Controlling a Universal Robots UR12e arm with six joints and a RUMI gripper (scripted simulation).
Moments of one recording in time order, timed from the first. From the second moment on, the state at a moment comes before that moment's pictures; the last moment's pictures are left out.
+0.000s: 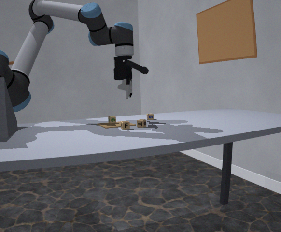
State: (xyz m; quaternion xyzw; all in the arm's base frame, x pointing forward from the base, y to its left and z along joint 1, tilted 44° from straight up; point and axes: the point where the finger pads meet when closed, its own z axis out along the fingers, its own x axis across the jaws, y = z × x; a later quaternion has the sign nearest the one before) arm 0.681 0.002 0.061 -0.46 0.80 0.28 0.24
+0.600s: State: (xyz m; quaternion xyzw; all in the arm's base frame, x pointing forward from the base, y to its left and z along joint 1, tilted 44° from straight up) arm 0.718 0.003 0.068 -0.65 0.66 0.22 0.31
